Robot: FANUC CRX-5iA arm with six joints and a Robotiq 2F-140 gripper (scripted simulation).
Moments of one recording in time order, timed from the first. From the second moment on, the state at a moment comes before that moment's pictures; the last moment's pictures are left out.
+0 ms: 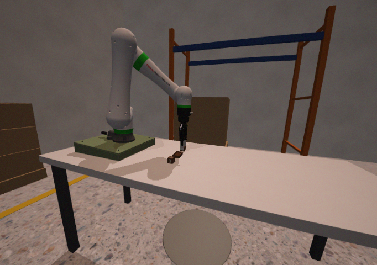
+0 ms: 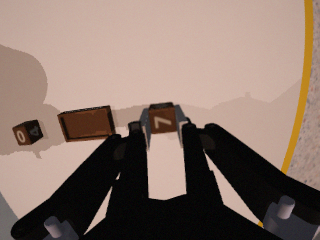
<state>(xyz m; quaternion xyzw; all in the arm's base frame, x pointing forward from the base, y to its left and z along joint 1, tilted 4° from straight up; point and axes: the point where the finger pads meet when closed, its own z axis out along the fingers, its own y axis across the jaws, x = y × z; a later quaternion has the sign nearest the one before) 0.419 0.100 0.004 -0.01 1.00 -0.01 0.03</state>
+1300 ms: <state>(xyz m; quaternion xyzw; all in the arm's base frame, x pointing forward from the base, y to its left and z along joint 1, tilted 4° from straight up) 0.418 0.101 0.017 -0.01 1.00 -0.01 0.03</state>
